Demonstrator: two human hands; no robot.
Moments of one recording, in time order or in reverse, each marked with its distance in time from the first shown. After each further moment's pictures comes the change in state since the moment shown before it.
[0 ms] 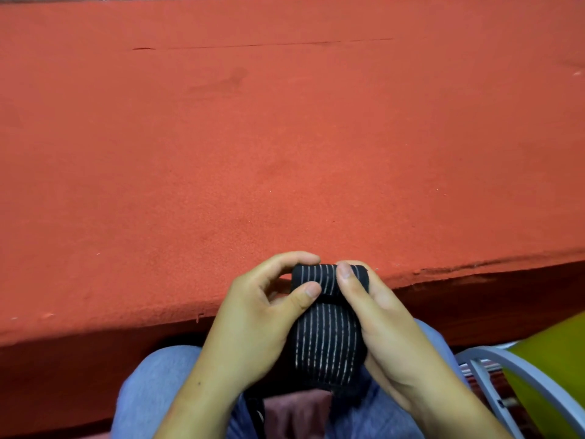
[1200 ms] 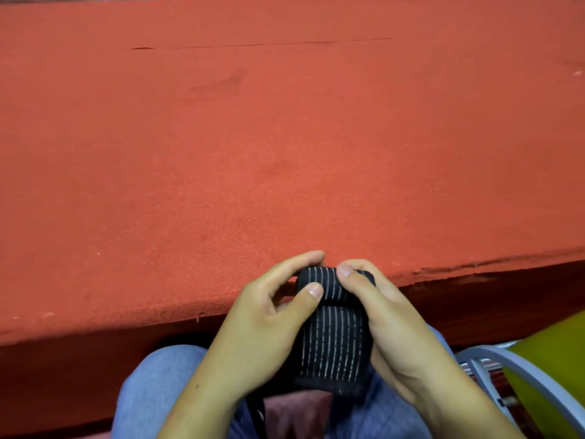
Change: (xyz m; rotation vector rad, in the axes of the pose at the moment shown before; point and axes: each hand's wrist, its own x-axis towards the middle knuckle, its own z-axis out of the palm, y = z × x) left_hand -0.004 0.001 0.004 -0.010 -0.070 -0.053; right_hand 0.001 -0.009 -0.002 0.060 0.008 0.047
